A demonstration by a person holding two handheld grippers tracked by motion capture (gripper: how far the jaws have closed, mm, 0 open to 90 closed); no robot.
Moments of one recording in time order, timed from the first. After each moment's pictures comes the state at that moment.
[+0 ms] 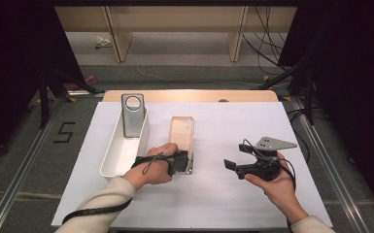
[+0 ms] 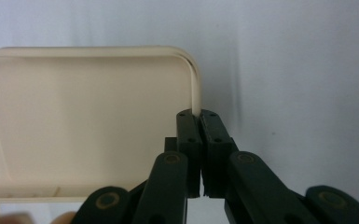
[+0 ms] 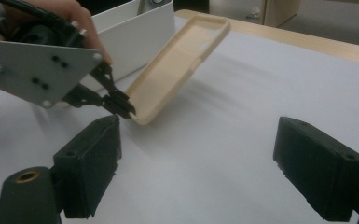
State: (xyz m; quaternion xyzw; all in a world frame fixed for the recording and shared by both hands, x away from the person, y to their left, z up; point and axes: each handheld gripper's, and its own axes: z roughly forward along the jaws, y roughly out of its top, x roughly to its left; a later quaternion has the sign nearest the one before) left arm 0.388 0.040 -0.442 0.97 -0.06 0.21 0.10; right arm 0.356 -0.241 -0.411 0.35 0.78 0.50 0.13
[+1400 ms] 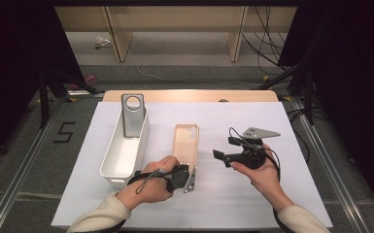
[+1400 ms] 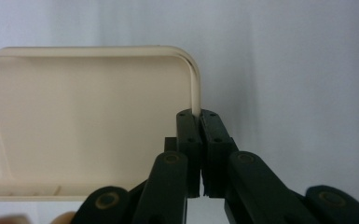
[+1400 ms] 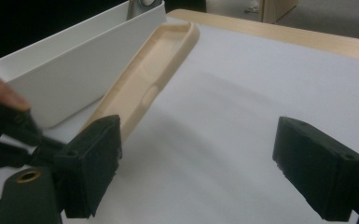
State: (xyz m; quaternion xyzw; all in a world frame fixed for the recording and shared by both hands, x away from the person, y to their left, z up) left arm 0.341 0.037 -0.432 0.96 -0.07 0.22 0.15; right arm 0.391 -0.213 -0.416 0.37 0.78 0.50 0.12
